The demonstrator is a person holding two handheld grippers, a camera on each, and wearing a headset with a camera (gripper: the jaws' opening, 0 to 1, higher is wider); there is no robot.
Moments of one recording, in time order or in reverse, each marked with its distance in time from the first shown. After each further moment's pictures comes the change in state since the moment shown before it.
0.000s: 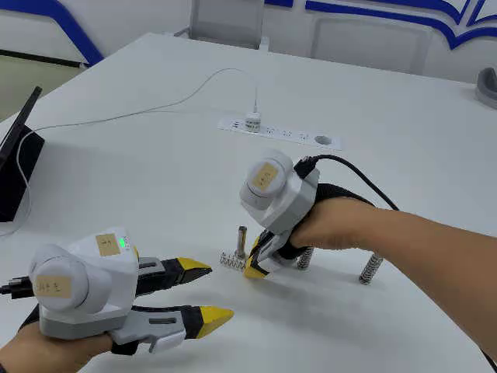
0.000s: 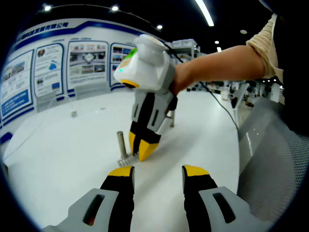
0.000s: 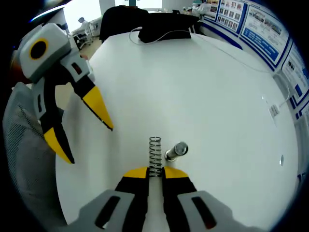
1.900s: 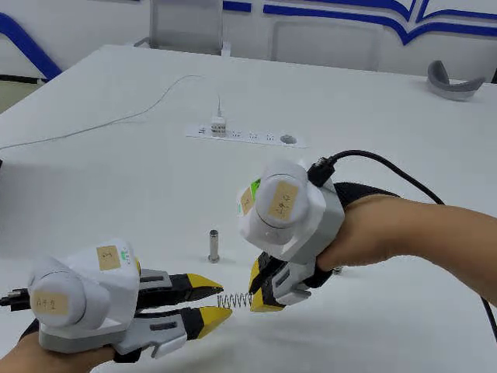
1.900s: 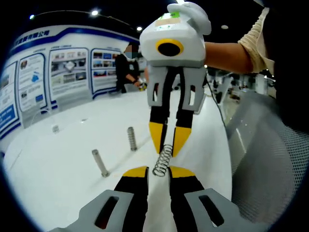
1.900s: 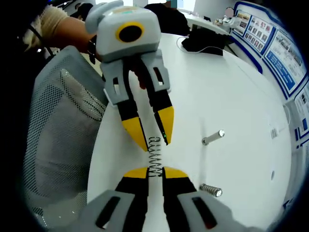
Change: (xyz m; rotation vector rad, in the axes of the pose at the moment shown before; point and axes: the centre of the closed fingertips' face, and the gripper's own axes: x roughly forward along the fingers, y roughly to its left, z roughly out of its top) left arm 0.022 -0.031 0.016 0.111 -0.011 -0.141; right arm -0.066 0.074 -0.022 -0.237 0.025 0.069
